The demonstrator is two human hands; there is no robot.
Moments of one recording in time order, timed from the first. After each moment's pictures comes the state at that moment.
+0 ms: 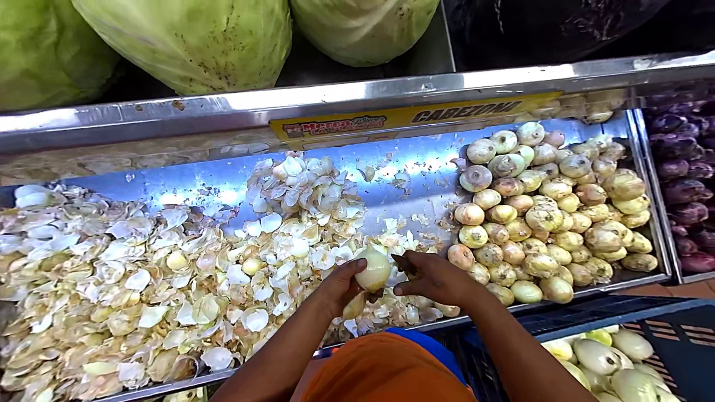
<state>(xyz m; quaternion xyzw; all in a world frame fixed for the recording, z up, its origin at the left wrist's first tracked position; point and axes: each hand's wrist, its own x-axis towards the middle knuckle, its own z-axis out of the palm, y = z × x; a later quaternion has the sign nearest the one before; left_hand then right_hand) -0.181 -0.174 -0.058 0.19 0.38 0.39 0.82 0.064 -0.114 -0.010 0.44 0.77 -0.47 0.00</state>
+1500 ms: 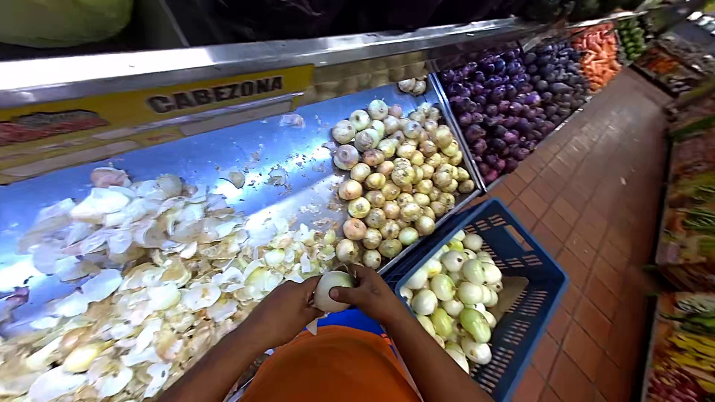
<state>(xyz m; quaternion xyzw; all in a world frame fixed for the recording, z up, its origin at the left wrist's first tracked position) -0.066 -0.169 -0.011 0.77 0.41 -0.11 0.48 0.146 -0.231 -0.029 0.59 0.42 -0.61 -0.31</state>
